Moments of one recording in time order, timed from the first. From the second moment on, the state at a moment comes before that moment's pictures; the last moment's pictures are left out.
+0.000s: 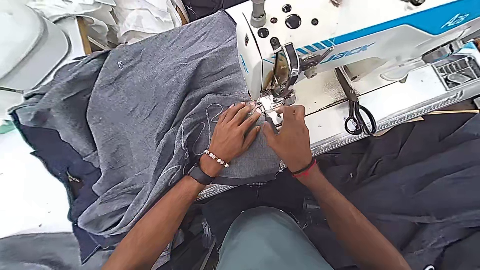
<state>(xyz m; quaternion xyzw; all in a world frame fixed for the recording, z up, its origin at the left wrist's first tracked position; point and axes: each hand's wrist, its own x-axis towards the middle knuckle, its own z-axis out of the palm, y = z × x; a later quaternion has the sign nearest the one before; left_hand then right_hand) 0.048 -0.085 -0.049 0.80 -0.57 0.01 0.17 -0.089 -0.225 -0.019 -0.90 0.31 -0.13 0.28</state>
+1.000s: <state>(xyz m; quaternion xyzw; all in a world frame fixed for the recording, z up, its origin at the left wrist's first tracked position) 0.051 -0.089 -0.048 0.78 -0.60 0.07 0.14 -0.114 -0.202 -0.036 -0.84 0.32 -0.13 0.43</state>
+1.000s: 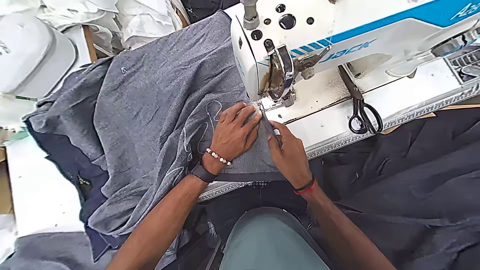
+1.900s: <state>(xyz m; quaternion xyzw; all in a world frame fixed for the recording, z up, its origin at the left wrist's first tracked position) 0.064 -0.083 -0.048 0.78 -0.60 0.04 0.15 -0.105 -0.189 -0.028 -0.83 0.36 -0.08 0.42</state>
